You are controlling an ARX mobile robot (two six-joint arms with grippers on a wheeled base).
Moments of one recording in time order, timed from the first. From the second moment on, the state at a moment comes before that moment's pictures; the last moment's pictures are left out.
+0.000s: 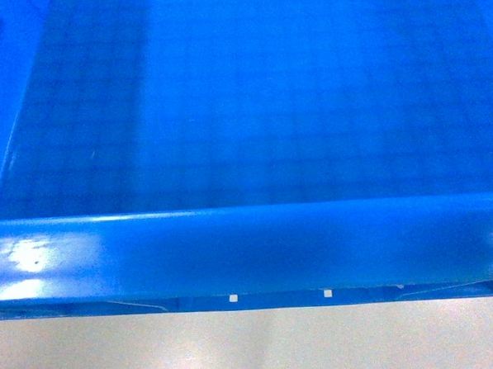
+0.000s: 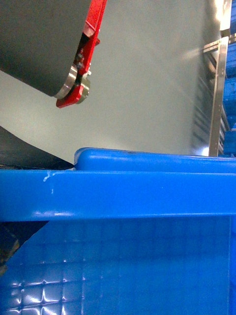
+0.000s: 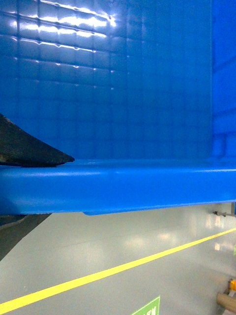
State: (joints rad) left arm -0.35 0.76 0.53 -0.01 -0.42 -0.12; right arm 0.31 0.77 0.48 0.12 0.35 0.08
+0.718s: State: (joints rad) left arm -0.35 0.76 0.53 -0.01 -0.42 -0.12; right arm 0.31 0.77 0.48 0.12 0.35 0.08
